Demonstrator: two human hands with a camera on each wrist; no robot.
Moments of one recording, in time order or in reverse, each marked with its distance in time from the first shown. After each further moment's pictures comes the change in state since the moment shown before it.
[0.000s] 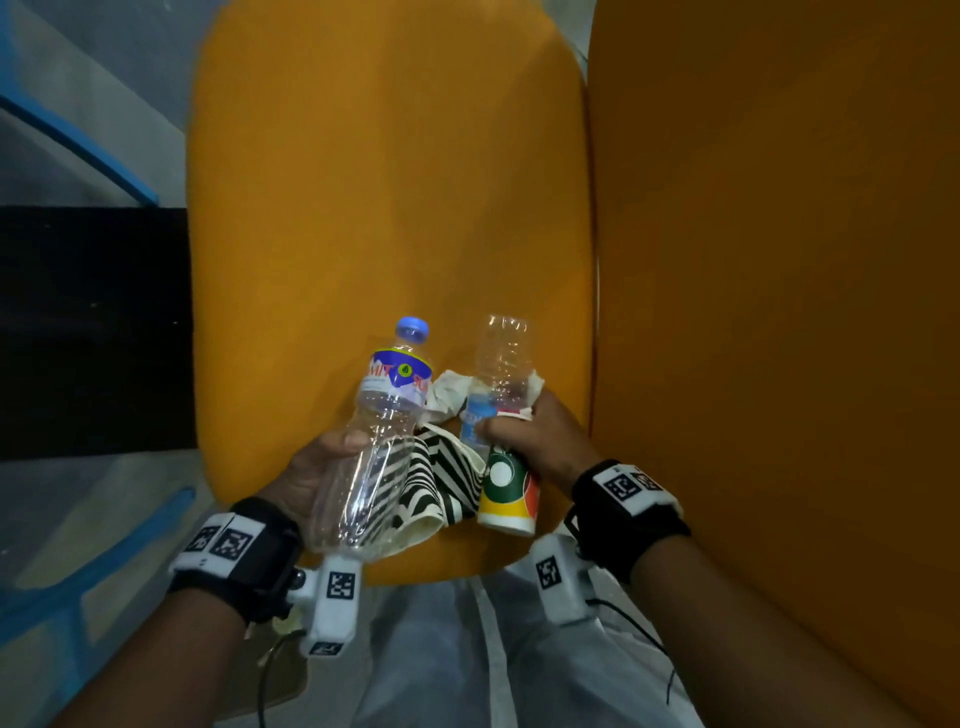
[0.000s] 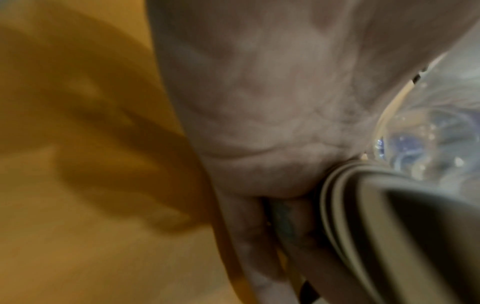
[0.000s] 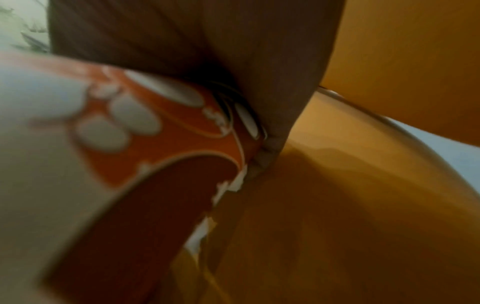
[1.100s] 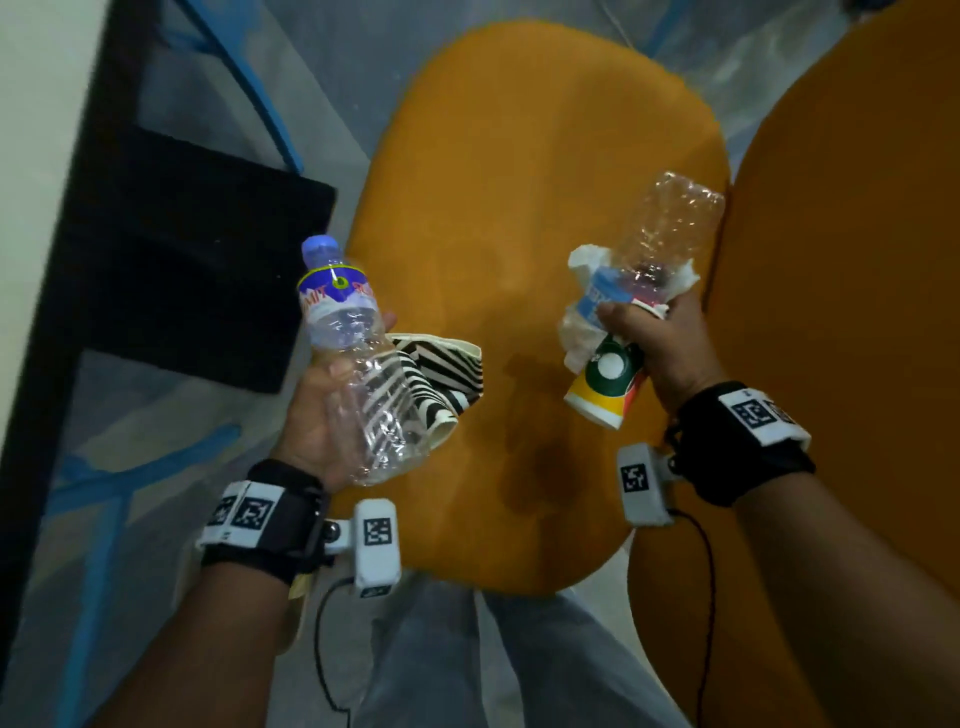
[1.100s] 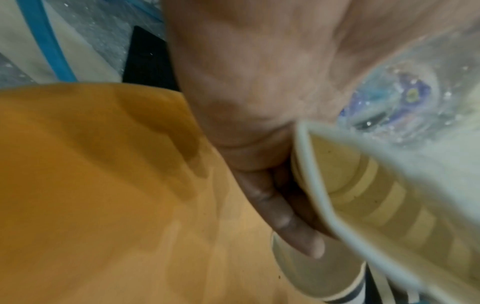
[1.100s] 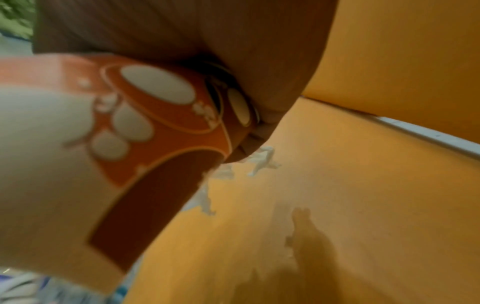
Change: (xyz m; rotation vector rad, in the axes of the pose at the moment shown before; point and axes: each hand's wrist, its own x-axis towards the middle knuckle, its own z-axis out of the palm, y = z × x) left_hand -0.059 0.031 0.026 0.070 0.286 0.725; right_hand 0.020 -0.139 -0.008 -0.019 0.032 -0.467
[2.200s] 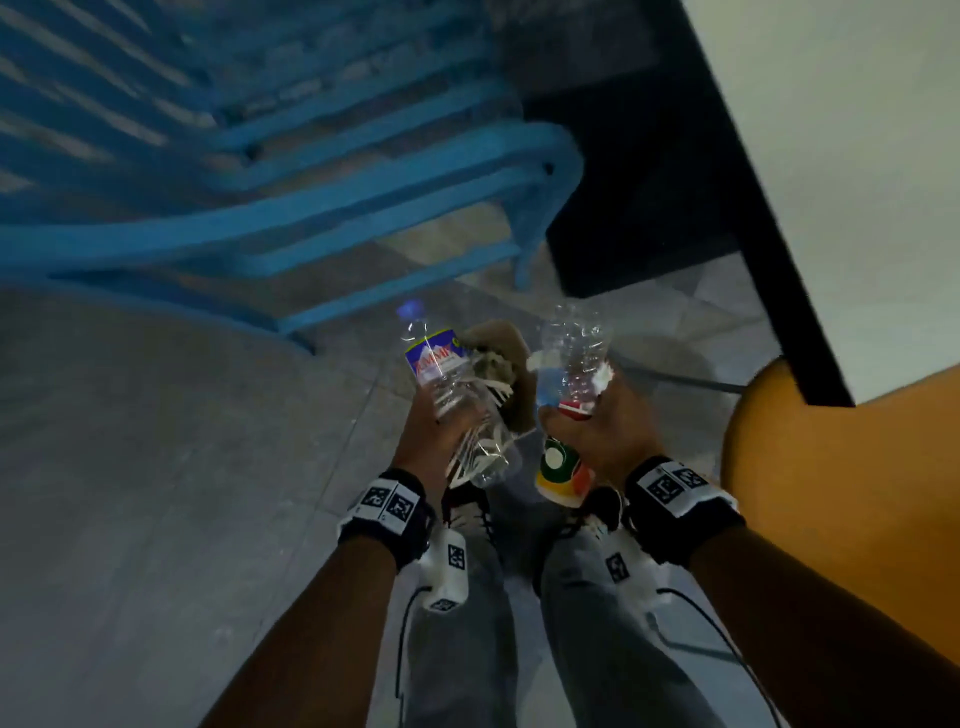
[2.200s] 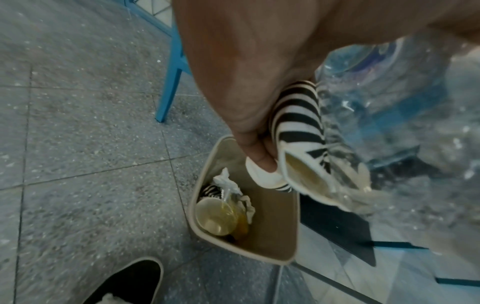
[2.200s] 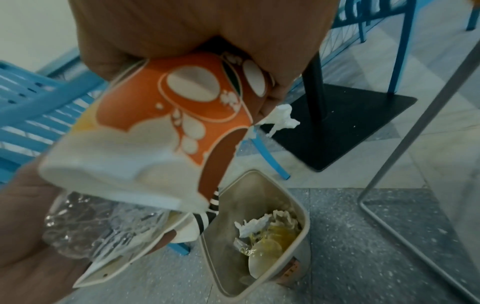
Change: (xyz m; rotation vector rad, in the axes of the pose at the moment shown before) left_hand -0.305 -0.159 -0.244 -0.039 0.976 0.634; right_hand -0.245 0.153 0.363 -1.112 -0.840 -0.268
